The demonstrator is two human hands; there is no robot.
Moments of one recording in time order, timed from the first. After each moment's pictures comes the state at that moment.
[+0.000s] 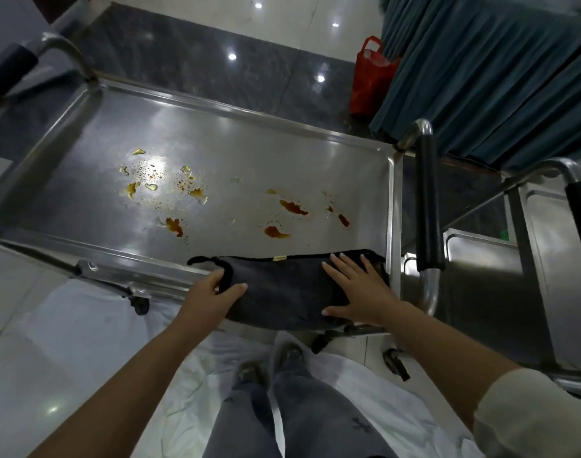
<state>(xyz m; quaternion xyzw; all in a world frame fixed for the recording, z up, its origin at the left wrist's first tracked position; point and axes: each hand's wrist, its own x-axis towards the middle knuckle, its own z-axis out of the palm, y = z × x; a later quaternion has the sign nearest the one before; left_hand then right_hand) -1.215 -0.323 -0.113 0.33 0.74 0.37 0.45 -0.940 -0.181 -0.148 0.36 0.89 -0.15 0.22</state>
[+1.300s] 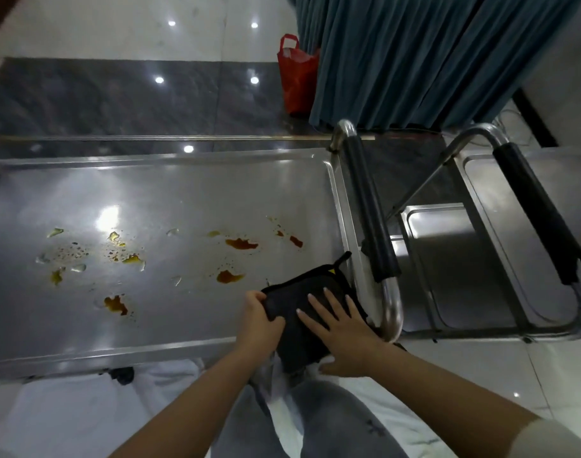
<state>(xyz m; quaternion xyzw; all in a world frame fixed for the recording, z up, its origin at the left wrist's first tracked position) -1.107 -0.225 -0.156 0.39 0.74 0.22 0.50 -0.915 -0.217 -0.148 0.40 0.86 -0.20 0.26</state>
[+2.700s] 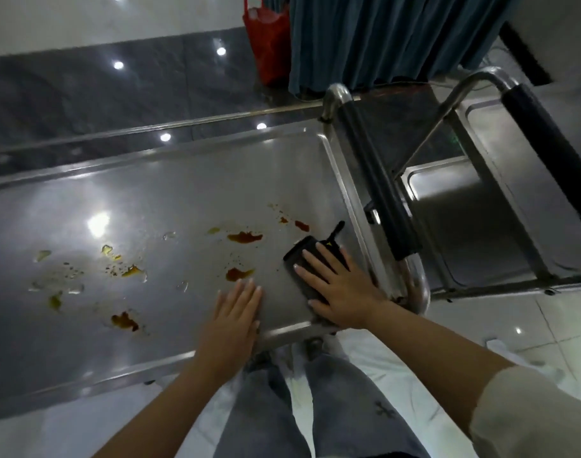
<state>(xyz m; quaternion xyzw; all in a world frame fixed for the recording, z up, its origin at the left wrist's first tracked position) -1.208 -0.240 -0.168 0.80 0.57 0.00 0.21 -0.948 -0.176 -0.175 0.46 0.87 -0.10 0.15</state>
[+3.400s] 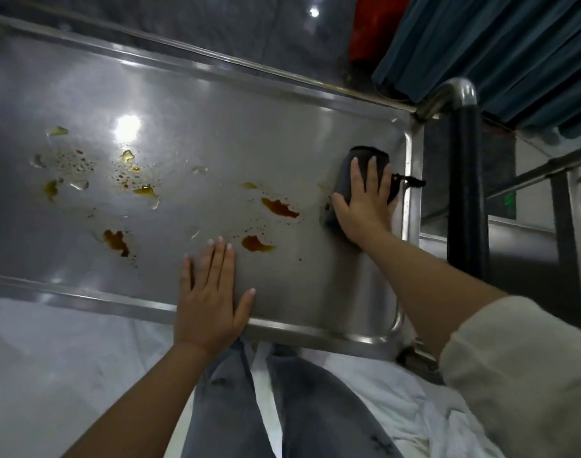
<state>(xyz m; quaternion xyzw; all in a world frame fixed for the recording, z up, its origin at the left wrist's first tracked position) -1.204 -0.251 -0.215 0.65 0.75 0.02 0.10 -1.002 -0.021 -0.194 0.64 0.74 -0.18 0.02</state>
